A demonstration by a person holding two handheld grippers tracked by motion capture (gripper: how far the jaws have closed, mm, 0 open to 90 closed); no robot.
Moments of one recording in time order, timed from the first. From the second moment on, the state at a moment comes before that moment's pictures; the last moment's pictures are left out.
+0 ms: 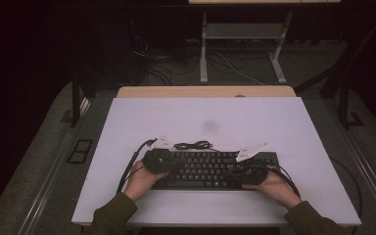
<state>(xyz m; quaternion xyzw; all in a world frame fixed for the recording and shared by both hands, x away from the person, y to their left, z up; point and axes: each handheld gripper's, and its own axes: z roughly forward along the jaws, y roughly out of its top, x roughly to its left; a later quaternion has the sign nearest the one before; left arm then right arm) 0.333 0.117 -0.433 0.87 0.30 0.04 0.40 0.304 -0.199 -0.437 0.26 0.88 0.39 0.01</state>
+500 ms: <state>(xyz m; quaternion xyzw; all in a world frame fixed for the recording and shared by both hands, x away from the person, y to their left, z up) 0.331 0.121 -0.426 0.85 0.31 0.05 0.42 0.304 -0.199 -0.437 0.26 0.88 0.39 0.01</state>
